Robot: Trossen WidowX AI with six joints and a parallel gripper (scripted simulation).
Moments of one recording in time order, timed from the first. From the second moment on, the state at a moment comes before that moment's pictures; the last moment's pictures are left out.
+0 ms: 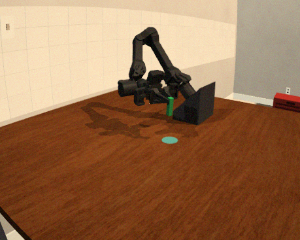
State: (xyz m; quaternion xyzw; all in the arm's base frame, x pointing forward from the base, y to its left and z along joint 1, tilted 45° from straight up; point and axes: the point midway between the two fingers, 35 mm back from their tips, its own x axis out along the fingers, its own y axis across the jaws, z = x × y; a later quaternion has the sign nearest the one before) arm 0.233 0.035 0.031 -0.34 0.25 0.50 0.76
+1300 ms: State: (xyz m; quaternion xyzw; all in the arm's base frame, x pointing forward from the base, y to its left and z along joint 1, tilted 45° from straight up) arm 0.233 -0.020 -0.029 -0.34 0.25 0.50 0.76
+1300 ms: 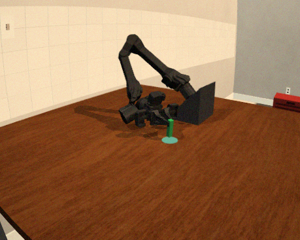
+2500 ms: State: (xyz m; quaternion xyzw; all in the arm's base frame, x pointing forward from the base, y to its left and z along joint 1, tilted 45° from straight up) arm 0.235 -0.024 -0.040 -0.34 0.25 0.50 0.76
